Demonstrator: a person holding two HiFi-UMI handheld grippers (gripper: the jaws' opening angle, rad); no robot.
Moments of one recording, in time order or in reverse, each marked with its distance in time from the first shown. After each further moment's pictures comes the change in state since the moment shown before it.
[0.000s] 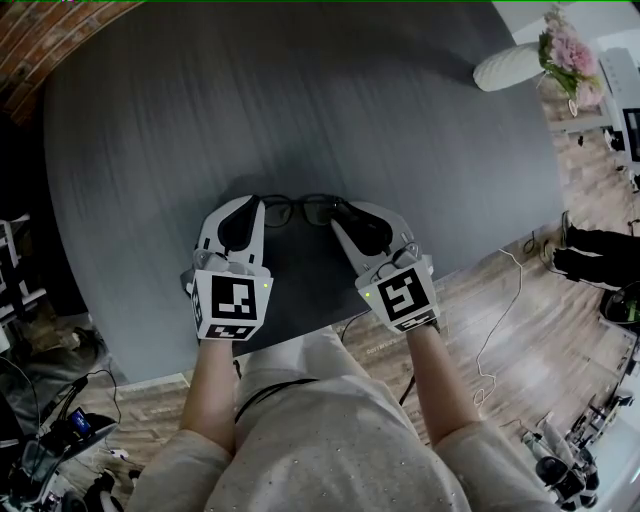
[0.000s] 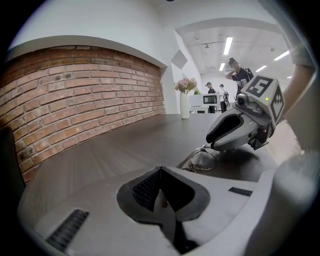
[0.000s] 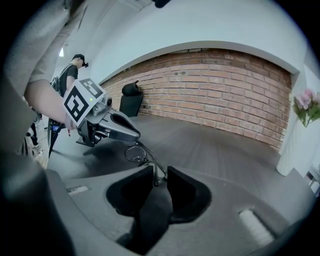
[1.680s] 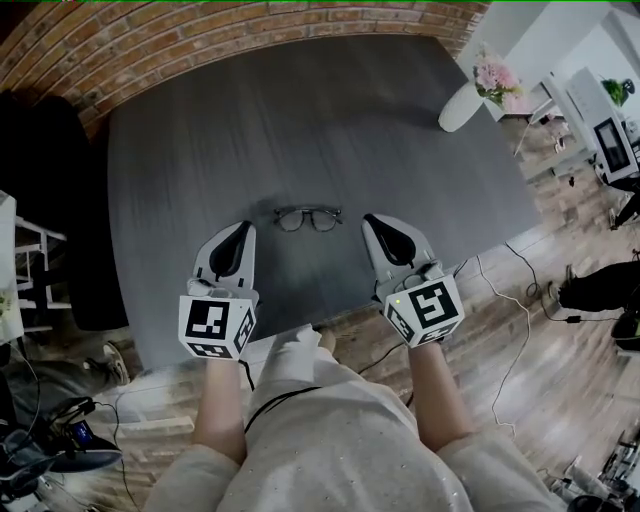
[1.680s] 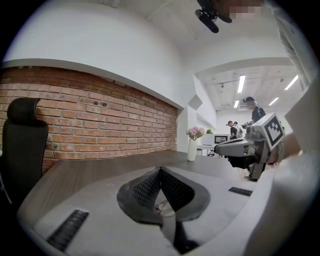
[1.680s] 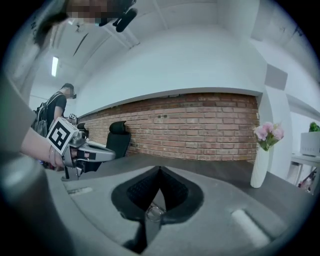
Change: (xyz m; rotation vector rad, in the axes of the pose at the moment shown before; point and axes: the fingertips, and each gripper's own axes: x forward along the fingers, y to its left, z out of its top) left arm -0.161 0.007 0.083 -0.258 -0.397 0.077; right arm -0.134 0.013 0.115 0.144 -0.351 -0.207
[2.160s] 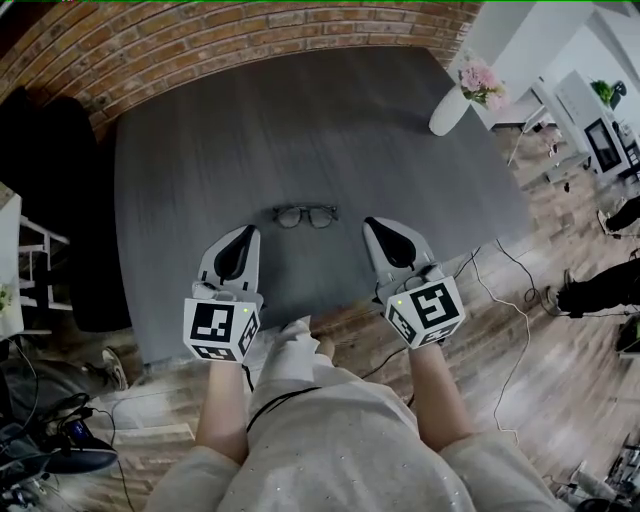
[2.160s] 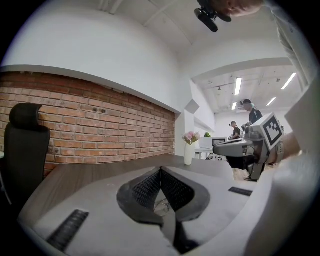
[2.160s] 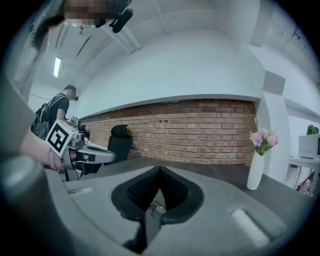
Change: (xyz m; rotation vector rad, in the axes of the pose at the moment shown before) left arm -0.031 -0.030 0.016 0.016 -0.047 -0.010; right arm -0.039 0.013 0.018 -0.006 -0.038 -0.008
